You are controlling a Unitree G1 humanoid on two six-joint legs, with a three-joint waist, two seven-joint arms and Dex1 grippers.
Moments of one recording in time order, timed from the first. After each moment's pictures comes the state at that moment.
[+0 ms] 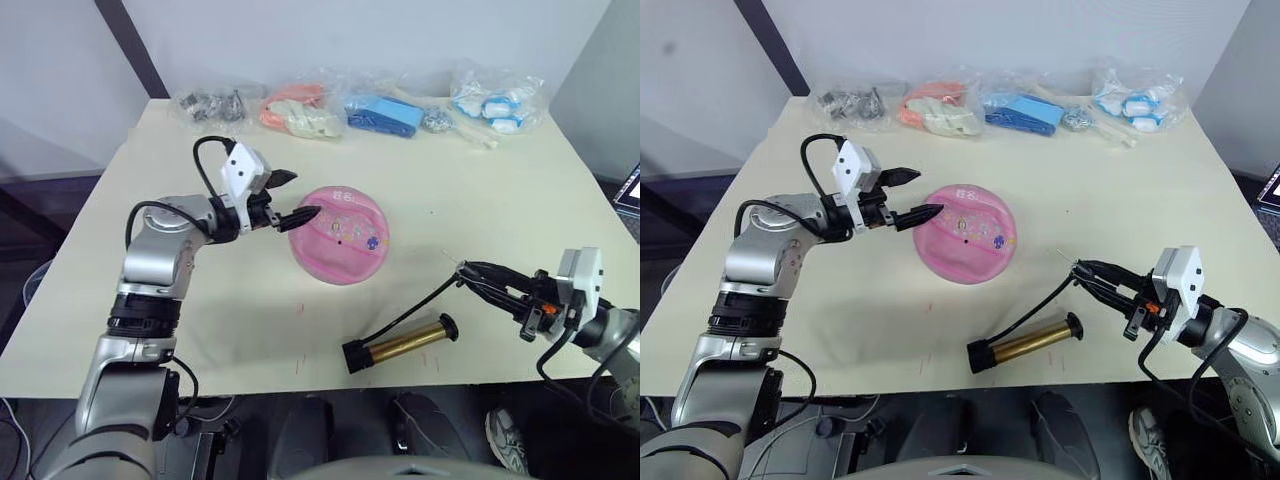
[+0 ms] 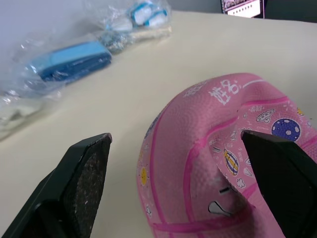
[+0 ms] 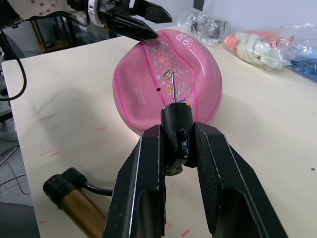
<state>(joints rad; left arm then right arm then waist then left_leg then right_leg) -0.65 0.64 -0.04 0.17 -0.29 0.40 -0.95 0.16 -0.63 -0.24 -0.51 0.63 0.28 0.90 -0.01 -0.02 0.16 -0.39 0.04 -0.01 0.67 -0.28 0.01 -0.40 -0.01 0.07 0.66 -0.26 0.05</state>
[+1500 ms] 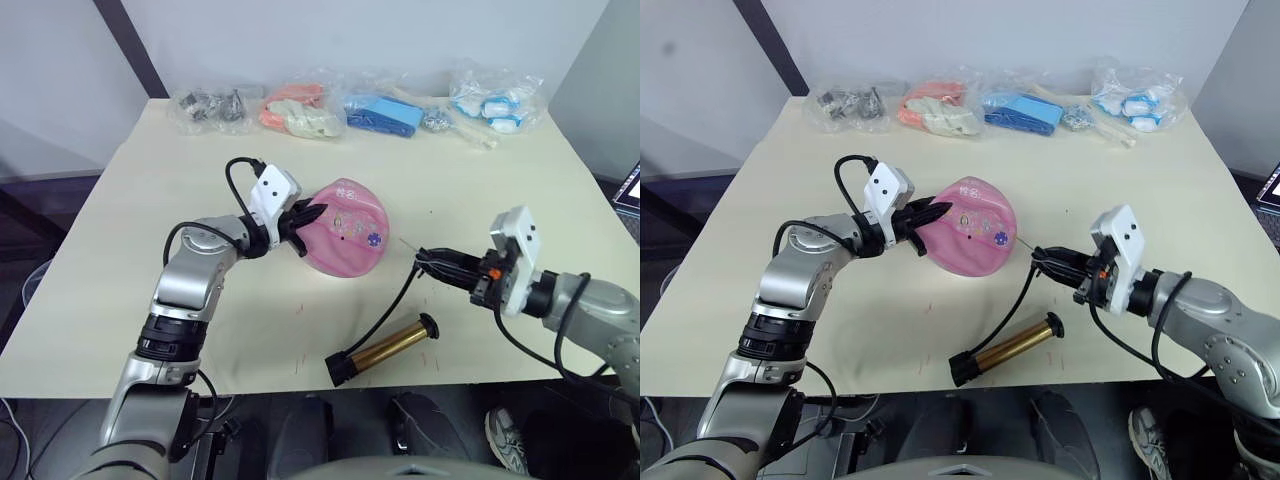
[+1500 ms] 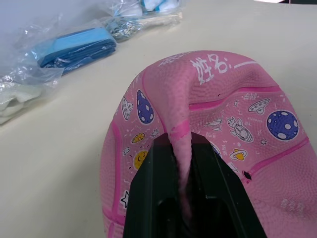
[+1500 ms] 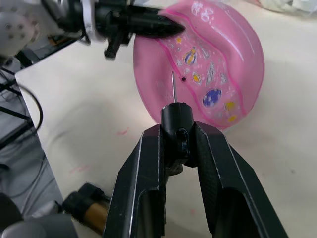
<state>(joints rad) -0.52 0.54 -0.07 -0.04 -0.22 0.45 -0.75 -0.23 -0.66 -0.12 -0.63 0.98 0.98 0.45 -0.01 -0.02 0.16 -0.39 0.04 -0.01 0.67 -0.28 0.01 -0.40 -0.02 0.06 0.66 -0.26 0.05</state>
